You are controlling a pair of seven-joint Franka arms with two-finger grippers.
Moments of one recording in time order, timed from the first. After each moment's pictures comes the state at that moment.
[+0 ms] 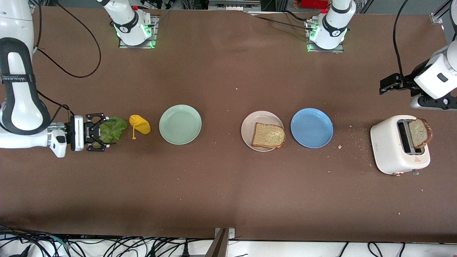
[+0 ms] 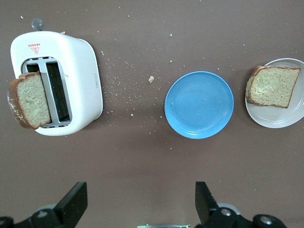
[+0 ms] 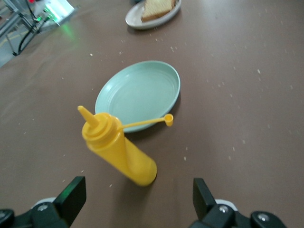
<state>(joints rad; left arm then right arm) 0.13 0.08 -0.17 -1.55 0.04 1.48 0.03 -0.23 0.59 0.06 -1.61 0.62 1.72 -1.83</state>
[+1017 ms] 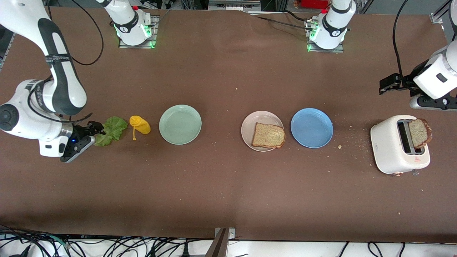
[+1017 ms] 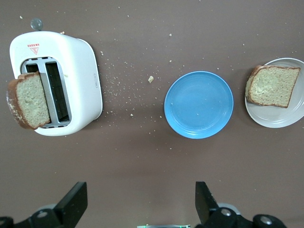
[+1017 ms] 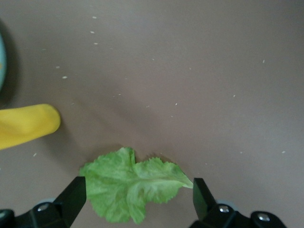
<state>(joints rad) 0.13 0.09 -0.17 -1.55 0.04 1.48 0.03 -0.11 0.46 0.06 -1.84 0.03 2.24 -0.73</state>
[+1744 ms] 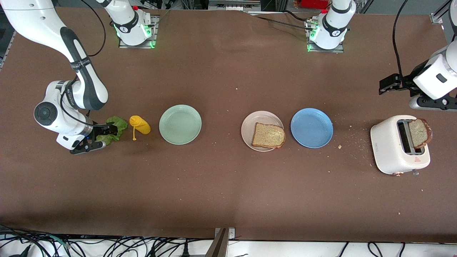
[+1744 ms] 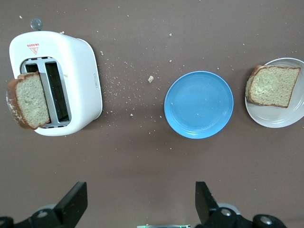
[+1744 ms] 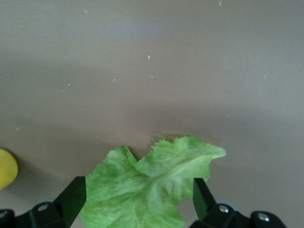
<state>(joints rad) 0.13 0.09 -0.17 -1.55 0.04 1.48 0.03 -0.09 0.49 0.06 -1.97 -0.10 2.38 -0.17</state>
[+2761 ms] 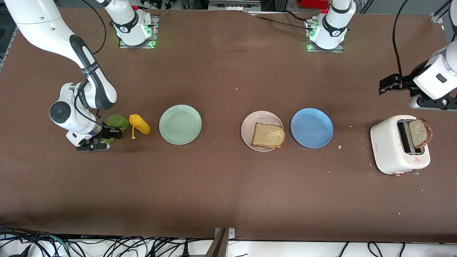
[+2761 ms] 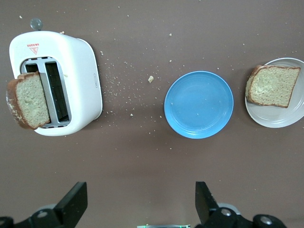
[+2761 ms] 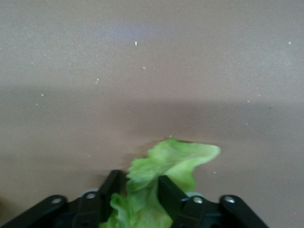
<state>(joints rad) 0.13 0.09 -0.17 -1.55 0.04 1.48 0.03 -0.08 0.53 0.06 -2.04 -0.09 2.53 -0.03</state>
